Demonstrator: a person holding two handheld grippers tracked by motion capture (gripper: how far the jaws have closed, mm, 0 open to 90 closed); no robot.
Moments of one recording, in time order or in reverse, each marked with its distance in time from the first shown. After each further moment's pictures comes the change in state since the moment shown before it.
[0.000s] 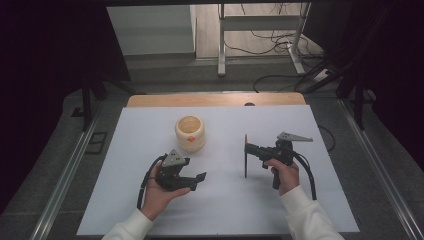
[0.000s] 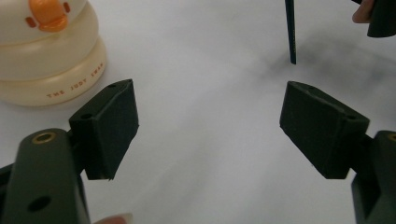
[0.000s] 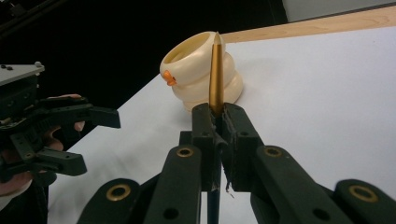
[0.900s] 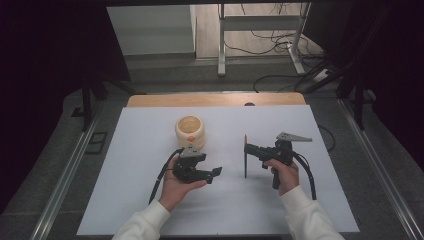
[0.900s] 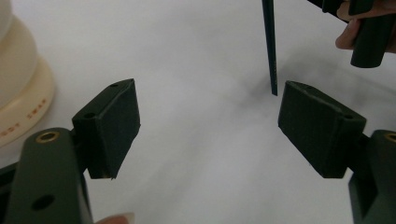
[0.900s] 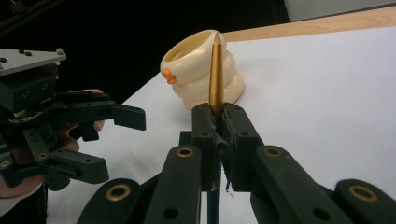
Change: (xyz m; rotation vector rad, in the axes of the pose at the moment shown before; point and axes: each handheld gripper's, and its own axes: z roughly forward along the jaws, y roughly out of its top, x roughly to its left) left arm -0.012 0.026 0.038 0.001 -0.075 -0.021; right arm -0.001 -0.001 0.001 0.004 0.005 -0.009
